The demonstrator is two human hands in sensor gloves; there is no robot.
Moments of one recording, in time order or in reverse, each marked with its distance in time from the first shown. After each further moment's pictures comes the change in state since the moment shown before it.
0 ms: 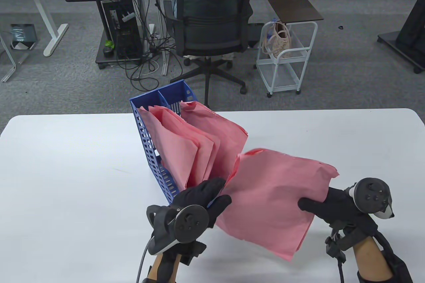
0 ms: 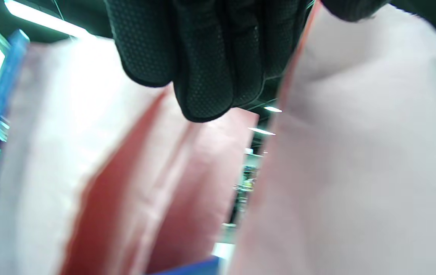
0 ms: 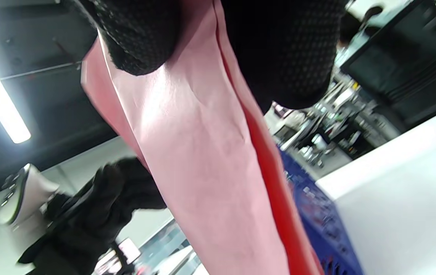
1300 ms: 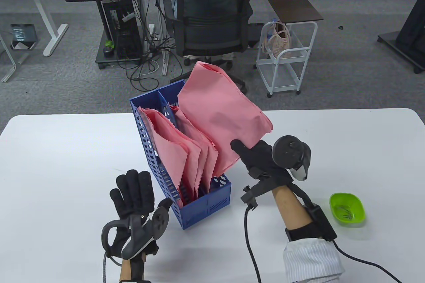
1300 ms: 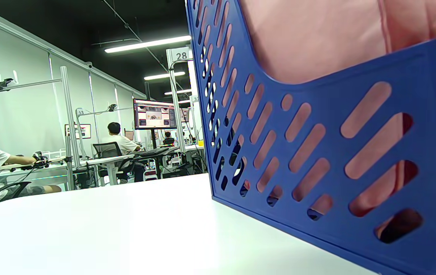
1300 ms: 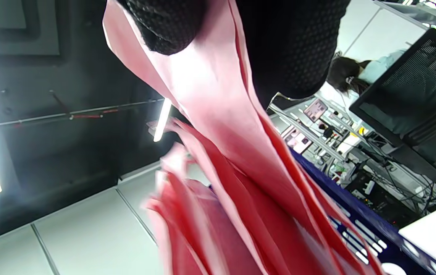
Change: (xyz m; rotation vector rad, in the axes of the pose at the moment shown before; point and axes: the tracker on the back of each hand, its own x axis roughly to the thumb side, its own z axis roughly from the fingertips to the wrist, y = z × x) left_hand -0.116 -0.077 0.040 -0.159 0.294 -0.385; right_hand 0.019 0.090 -0.171 -0.236 0.018 -0.037
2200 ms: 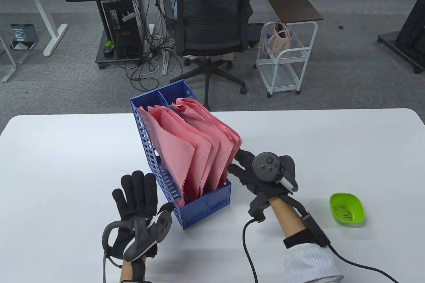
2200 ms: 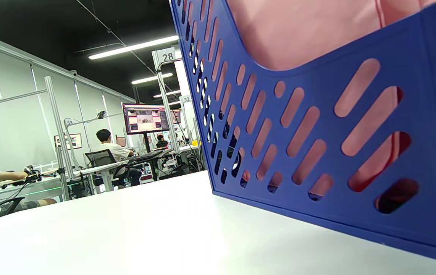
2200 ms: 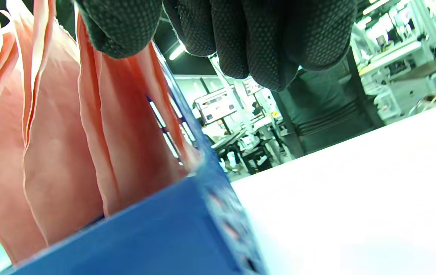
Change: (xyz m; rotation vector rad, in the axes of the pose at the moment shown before) left_hand 0.006 -0.004 0.002 -0.014 -0.051 -0.084; right_hand -0.056 0.016 0.038 0.188 0.186 0.466
